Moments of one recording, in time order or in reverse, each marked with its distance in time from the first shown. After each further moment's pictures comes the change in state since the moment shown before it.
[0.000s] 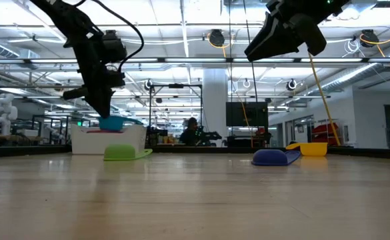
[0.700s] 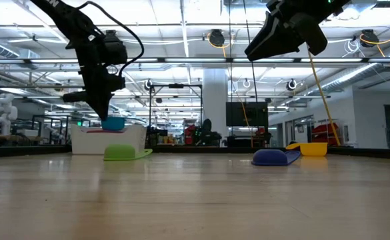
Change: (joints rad) left arm -0.008 0.023 0.000 0.019 -0.095 0.029; right arm 0.005 0.000 0.000 0.000 -0.001 0.001
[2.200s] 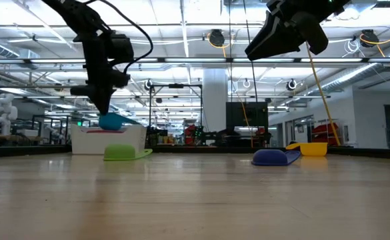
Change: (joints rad) left arm -0.037 0.049 0.116 -0.130 -0.099 -0.244; right arm 0.008 0.000 0.000 0.000 -0.001 0.006
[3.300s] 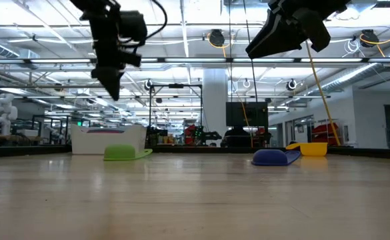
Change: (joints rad) left arm -0.263 -0.007 0.114 -0.134 -0.100 -0.602; right arm 0.013 0.000 0.000 0.000 0.004 0.037
